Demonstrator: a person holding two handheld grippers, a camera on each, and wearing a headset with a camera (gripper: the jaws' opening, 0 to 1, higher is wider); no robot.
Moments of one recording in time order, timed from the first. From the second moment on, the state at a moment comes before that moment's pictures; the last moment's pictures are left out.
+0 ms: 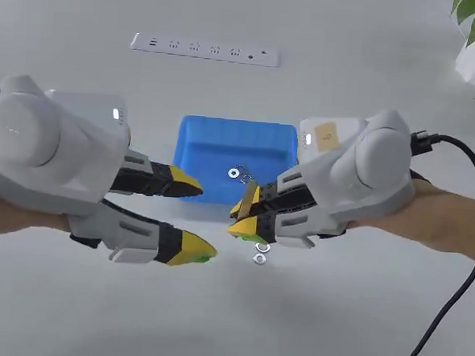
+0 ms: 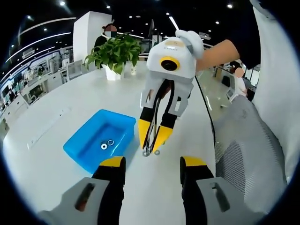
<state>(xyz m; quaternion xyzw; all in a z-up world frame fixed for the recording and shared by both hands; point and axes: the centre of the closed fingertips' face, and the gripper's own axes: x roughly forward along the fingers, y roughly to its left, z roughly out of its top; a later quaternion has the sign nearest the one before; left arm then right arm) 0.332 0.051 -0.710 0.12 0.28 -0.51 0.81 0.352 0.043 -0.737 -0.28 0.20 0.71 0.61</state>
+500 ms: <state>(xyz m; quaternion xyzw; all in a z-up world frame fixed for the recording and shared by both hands) 0.327 0.058 -0.693 0.05 0.25 -0.50 0.83 0.359 0.043 -0.693 -0.27 0.18 0.72 0.61</state>
